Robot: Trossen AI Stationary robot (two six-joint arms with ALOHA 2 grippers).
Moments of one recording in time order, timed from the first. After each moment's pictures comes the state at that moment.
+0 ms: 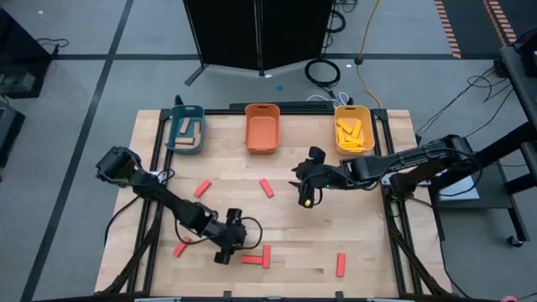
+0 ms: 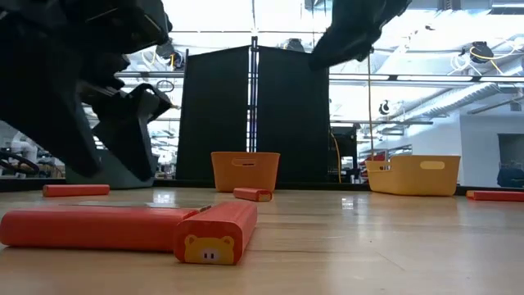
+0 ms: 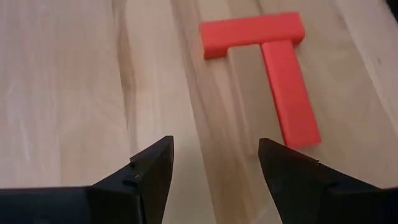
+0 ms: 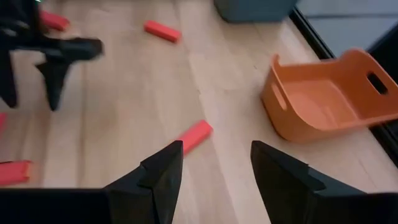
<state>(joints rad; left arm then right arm) -0.53 1.68 0.84 -0.10 -0.12 -0.28 0.17 1.39 1.05 -0.37 0.39 0.22</state>
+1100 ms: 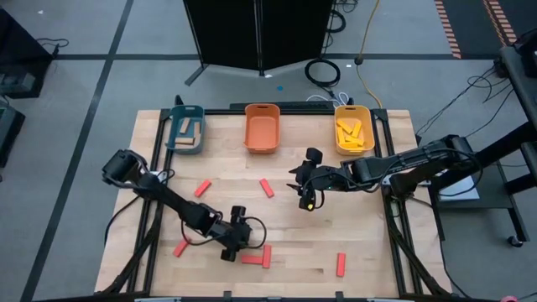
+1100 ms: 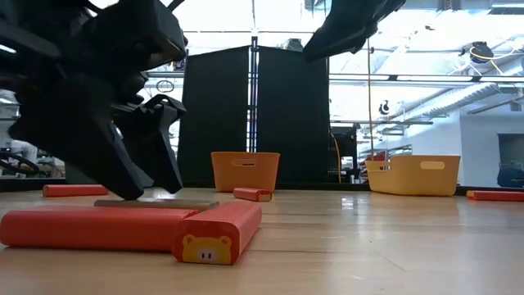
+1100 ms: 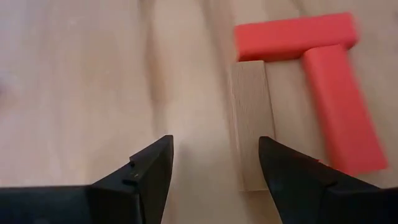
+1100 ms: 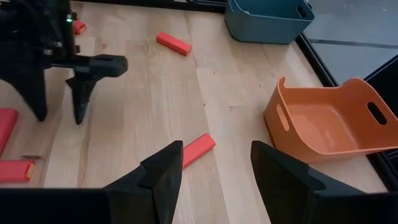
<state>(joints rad) -0.51 1.77 0.85 -0.09 -0.20 -0.23 0.19 1.39 1.05 -0.32 0.39 0.12</state>
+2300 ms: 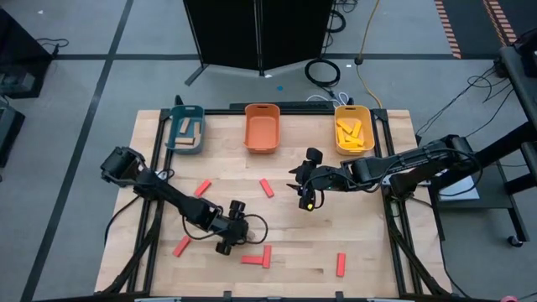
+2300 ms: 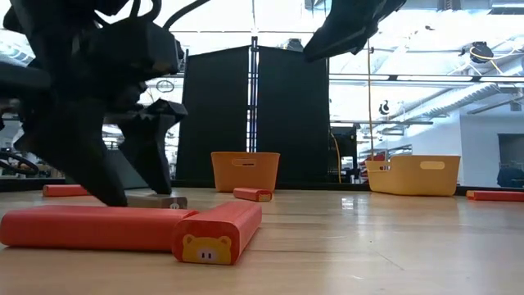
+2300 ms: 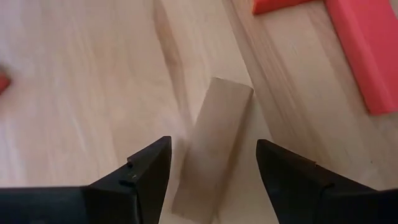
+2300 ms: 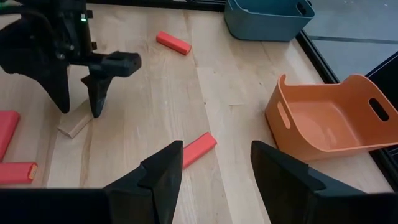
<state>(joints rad) -0.47 1.72 0.84 -0.17 -0.16 -0.07 0.19 1.39 1.05 -0.32 0.39 0.14</state>
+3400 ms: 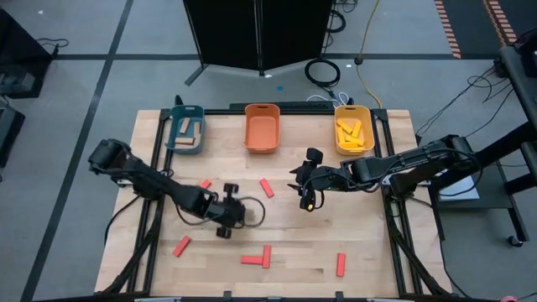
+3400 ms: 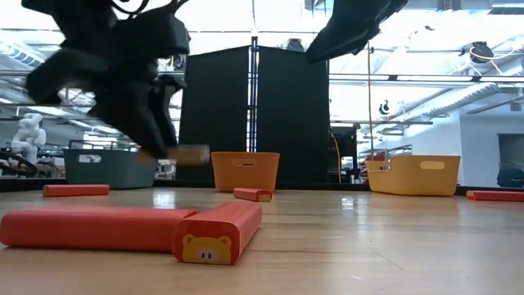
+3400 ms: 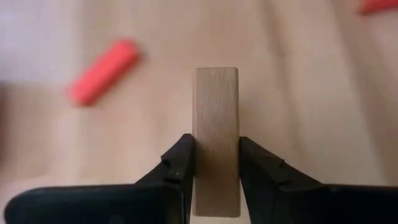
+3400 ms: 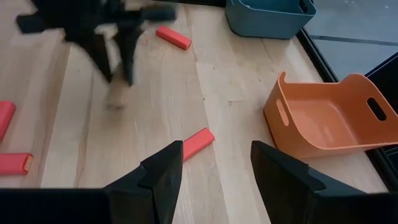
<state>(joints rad) -0.38 1.55 0.84 -0.35 -0.31 -0.07 0.19 1.39 1.05 -0.34 0.39 0.12</state>
